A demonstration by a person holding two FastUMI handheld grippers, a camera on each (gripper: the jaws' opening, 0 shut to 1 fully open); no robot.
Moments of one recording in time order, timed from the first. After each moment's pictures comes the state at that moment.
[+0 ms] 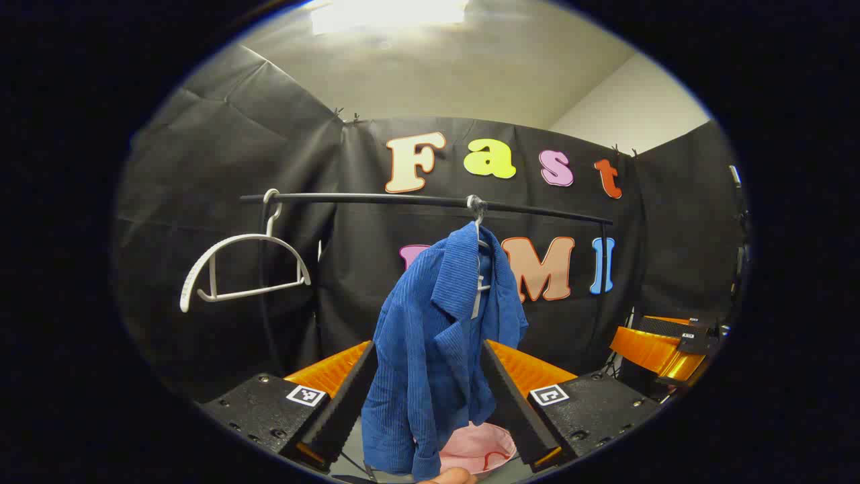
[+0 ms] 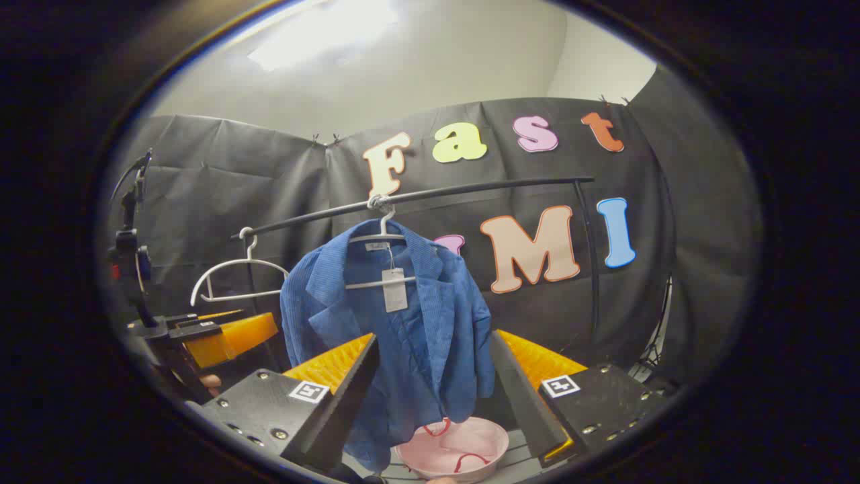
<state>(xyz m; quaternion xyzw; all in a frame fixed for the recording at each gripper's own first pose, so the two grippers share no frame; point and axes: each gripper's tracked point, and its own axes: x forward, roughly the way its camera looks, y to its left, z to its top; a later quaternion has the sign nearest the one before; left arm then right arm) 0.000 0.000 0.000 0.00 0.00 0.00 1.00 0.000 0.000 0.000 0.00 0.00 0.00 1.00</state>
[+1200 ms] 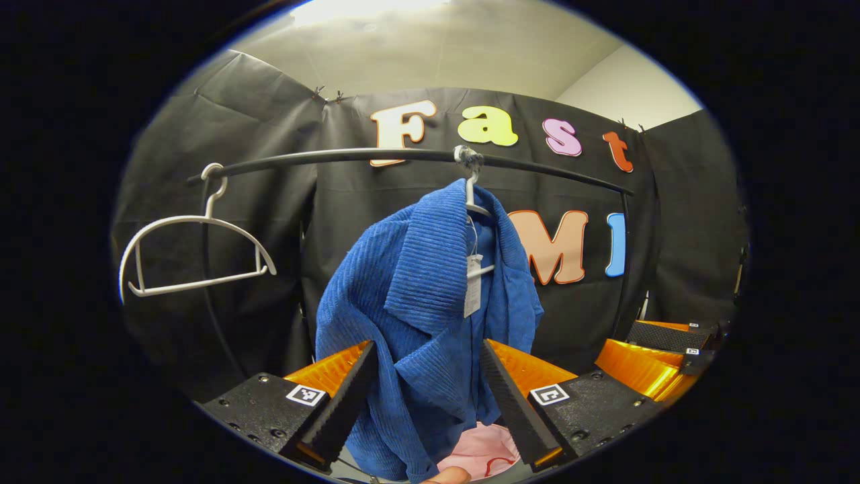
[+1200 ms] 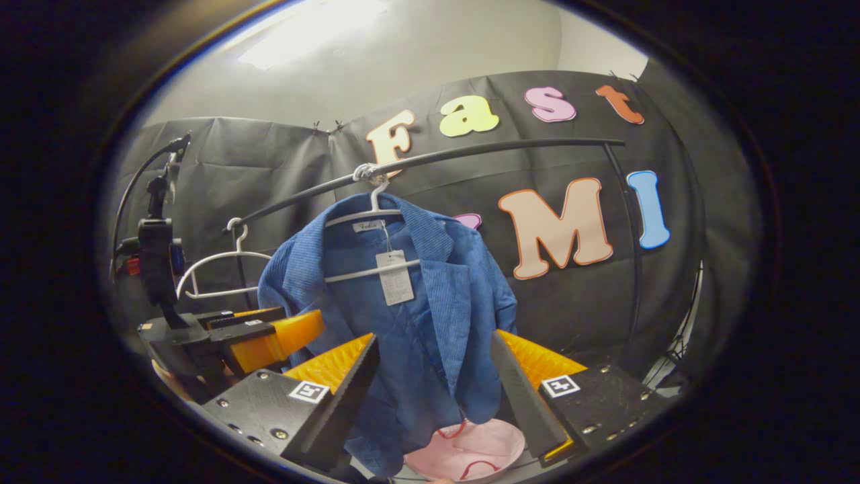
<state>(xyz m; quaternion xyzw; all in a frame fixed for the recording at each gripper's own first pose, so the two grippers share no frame) 0.099 -0.027 -0.045 0.02 0.05 0.01 1.00 0.101 -0.006 -0.033 0.02 0.03 0.04 1.00</state>
